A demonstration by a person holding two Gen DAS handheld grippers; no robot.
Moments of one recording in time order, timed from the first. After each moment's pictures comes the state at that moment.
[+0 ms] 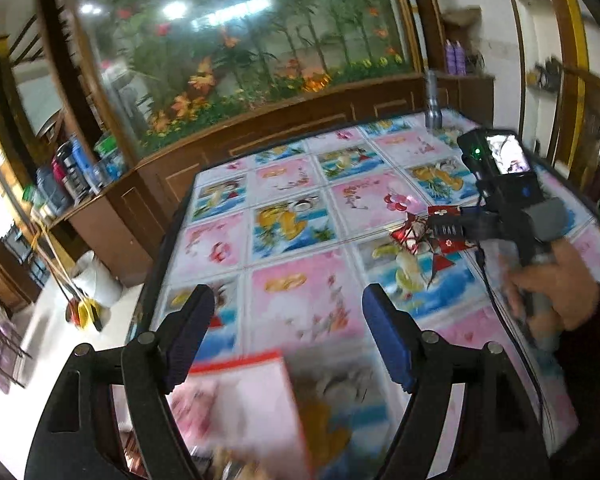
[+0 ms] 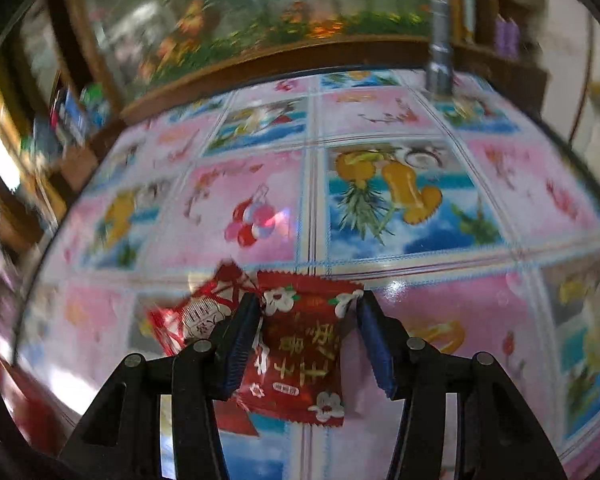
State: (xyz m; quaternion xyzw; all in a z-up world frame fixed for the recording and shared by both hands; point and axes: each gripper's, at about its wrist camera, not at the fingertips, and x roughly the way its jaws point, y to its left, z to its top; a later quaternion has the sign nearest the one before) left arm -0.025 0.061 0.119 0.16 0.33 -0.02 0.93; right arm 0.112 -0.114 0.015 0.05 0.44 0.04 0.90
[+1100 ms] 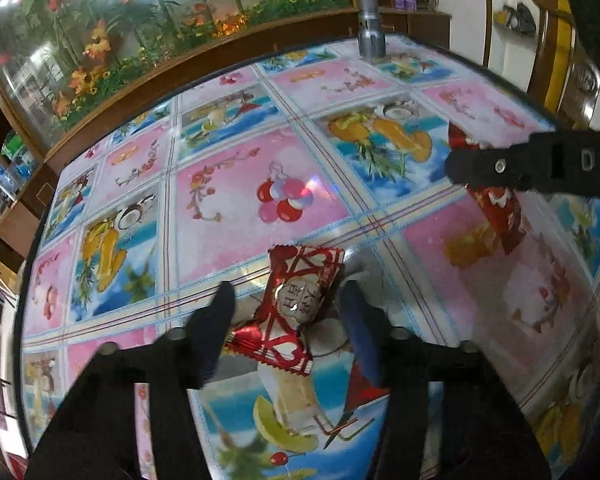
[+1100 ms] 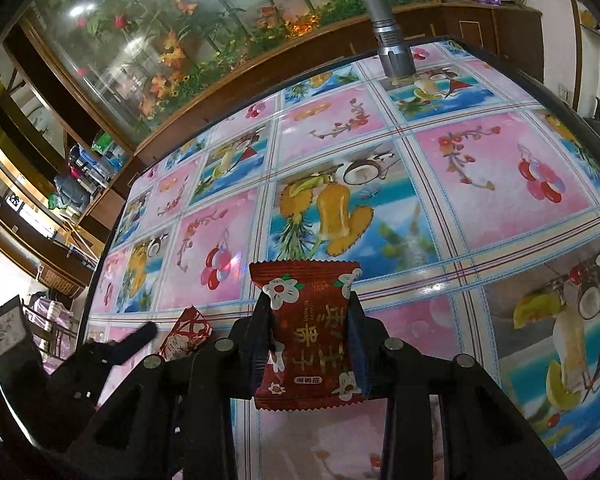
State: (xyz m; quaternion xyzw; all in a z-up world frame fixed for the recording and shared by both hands) left arm 0.110 -0.062 0.017 0.16 0.43 -0.11 0.88; right arm 0.122 -0.214 0.034 0.19 0.45 0.08 0.87
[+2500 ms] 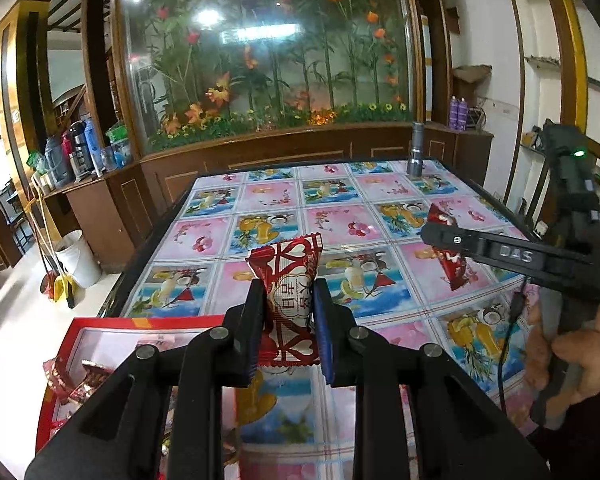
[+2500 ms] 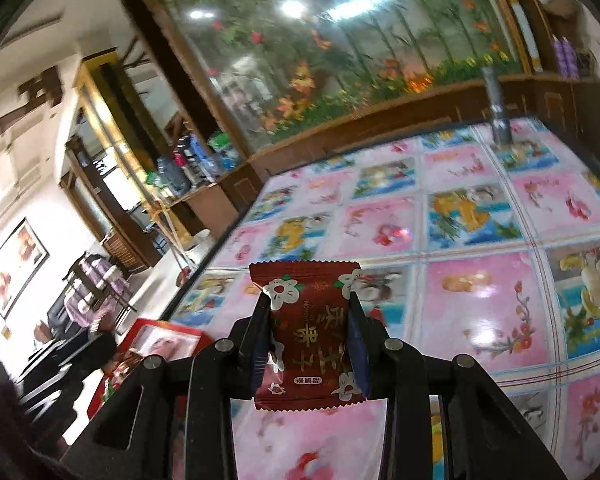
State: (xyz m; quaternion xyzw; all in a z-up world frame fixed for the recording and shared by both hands) left arm -0.119 0.055 0.137 0.05 0.27 -0.01 0.96; right arm -0.044 -0.133 0.111 0.14 0.31 0.25 0.91
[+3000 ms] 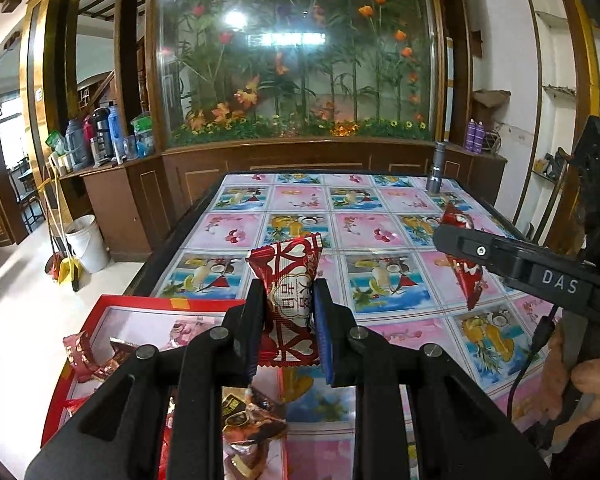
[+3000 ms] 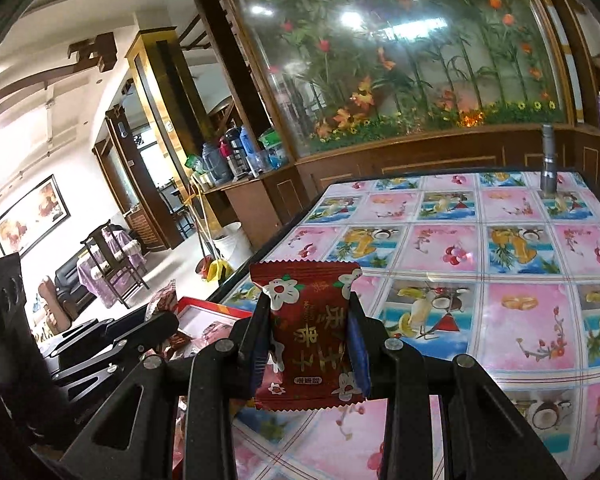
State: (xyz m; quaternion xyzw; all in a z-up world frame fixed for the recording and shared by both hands) left arm -0.147 0.102 0.137 0.00 0.26 0.01 0.97; right arm -0.104 -0.068 0.146 0.09 0.27 0.30 0.91
